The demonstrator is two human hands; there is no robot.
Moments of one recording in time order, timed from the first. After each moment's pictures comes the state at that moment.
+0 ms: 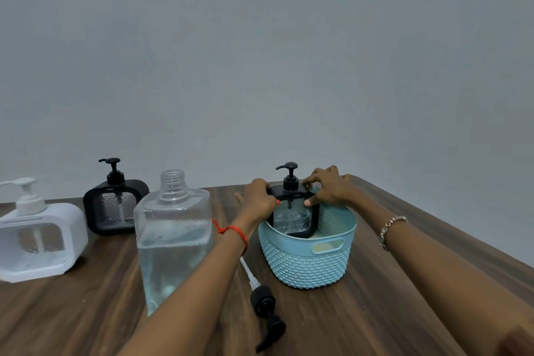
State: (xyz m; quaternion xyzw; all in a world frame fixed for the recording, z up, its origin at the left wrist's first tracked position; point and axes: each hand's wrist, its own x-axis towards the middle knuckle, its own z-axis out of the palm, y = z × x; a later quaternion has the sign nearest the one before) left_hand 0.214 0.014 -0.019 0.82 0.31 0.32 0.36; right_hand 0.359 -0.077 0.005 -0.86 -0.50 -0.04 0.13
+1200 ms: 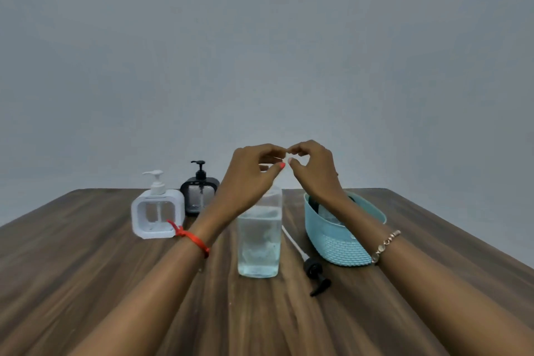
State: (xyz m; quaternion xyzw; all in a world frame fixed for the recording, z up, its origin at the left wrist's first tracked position) left_hand -0.002 -0.061 0.068 0.82 0.12 0.51 0.24; right_hand 0.139 -0.101 0.065 -0.63 -0.55 -0.16 0.53
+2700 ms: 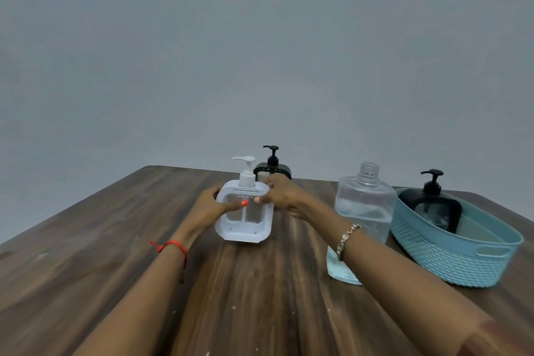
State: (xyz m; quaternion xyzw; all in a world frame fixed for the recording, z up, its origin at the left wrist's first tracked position) left_hand -0.138 0.145 -0.059 0.69 0.36 0.42 0.45; right_hand 0.013 0.069 -0.001 -0.69 -0.58 0.25 0.37
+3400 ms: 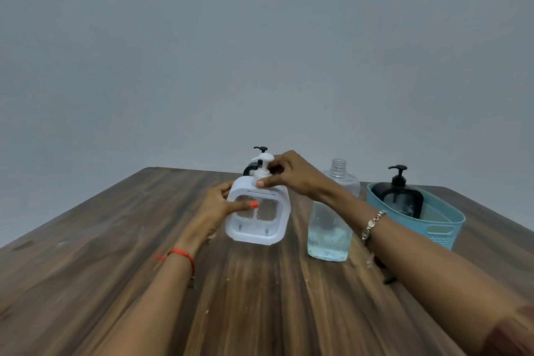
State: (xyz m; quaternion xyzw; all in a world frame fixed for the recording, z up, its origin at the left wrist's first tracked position) left_hand -0.142 0.053 -0.035 0.65 0.21 0.46 0.57; right_hand 0.014 -0.027 0.047 -0.57 -0.71 0.16 0.39
